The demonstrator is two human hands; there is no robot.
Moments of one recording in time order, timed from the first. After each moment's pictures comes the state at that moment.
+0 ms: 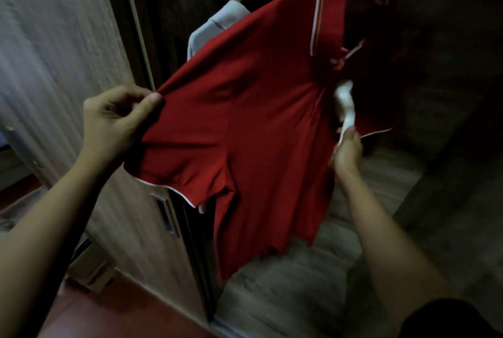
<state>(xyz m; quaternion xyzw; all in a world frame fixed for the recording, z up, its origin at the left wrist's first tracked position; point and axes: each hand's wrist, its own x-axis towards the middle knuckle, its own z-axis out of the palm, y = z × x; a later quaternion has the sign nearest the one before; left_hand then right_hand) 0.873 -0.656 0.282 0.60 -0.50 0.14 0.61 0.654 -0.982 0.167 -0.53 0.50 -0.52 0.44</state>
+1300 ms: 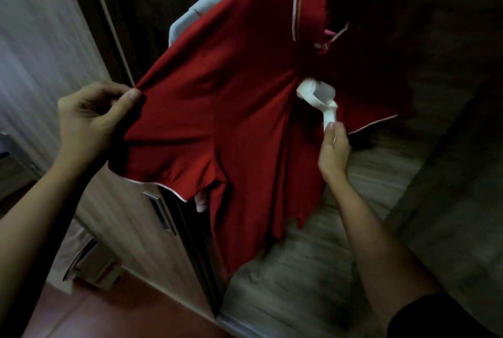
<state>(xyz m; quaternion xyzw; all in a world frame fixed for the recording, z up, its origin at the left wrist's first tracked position) 0.883 -0.659 0.273 0.61 -0.49 0.12 0.61 0.643 -0.930 0.167 -0.66 0.41 -0.54 0.33</state>
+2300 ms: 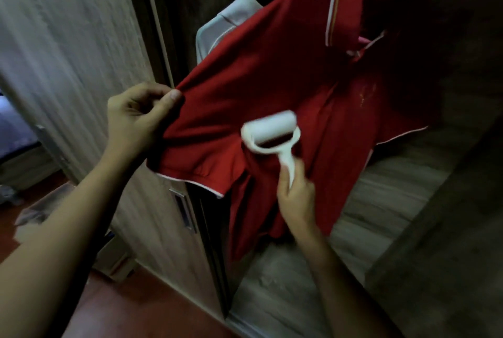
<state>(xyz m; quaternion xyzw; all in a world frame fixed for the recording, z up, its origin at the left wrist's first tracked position) 0.874 -0.658 0.279 0.60 -0.48 0.14 0.63 0.693 -0.814 0.125 -0.77 0.32 -0.51 0.22</state>
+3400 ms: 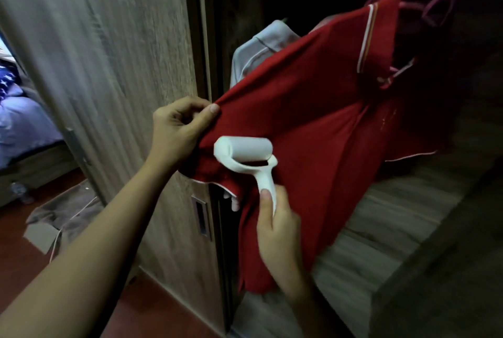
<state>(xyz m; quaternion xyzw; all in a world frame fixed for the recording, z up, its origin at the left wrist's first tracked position) 0.878 -0.659 0.278 0.60 -0.47 0.13 0.64 0.691 -0.703 0.183 -0.76 0.30 -0.46 0.36</state>
